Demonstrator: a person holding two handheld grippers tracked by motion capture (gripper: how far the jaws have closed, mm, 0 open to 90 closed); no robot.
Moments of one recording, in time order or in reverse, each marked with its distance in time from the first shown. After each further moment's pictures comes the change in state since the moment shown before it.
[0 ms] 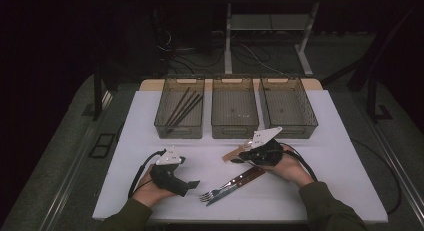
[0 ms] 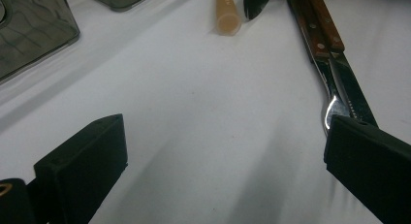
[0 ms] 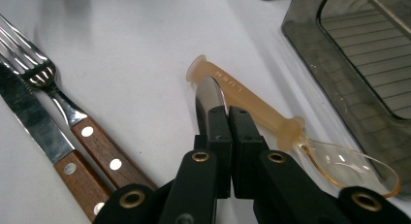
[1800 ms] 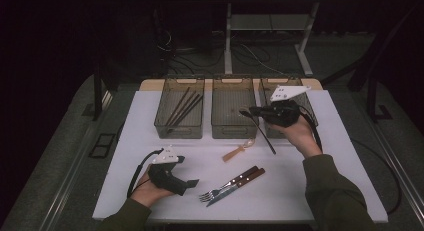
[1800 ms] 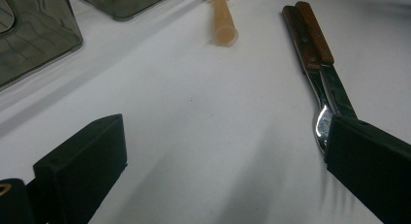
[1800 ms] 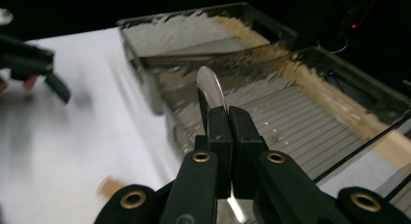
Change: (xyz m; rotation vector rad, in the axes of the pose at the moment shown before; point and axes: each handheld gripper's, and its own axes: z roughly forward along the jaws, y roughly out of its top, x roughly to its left) left arm 0.002 0.000 -0.005 -0.038 -0.022 -0.022; right arm -0.060 0.064 -0.076 -0.233 -0.199 0.139
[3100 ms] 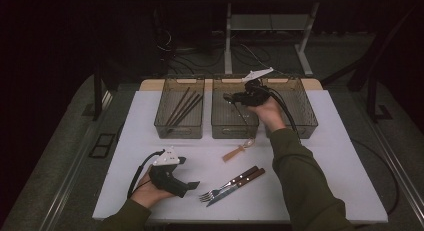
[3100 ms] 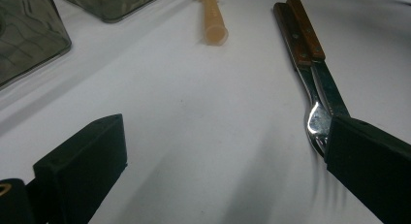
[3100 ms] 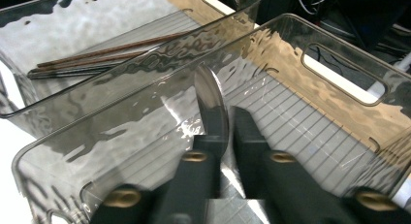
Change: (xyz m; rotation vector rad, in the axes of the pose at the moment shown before) left arm -0.005 0.000 0.002 -0.015 -0.014 0.010; right arm -0.050 0.014 0.105 0.140 -0.094 0.147
